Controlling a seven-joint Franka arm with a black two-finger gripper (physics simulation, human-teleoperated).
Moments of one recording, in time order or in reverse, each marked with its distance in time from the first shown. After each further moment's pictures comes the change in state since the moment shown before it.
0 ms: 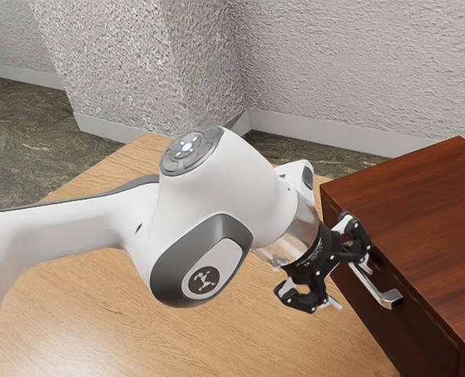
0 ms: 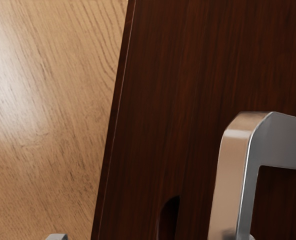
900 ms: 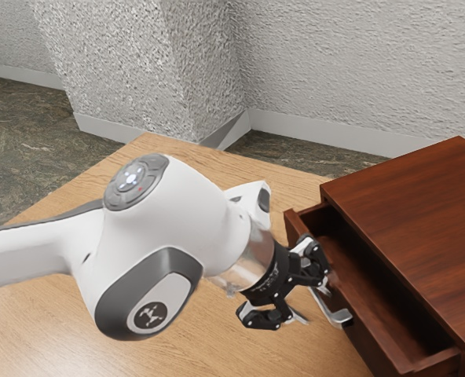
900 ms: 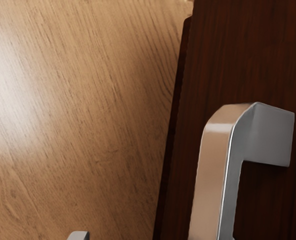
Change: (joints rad) arm -0.003 -0.181 0.018 -0.205 0.001 0.037 0.001
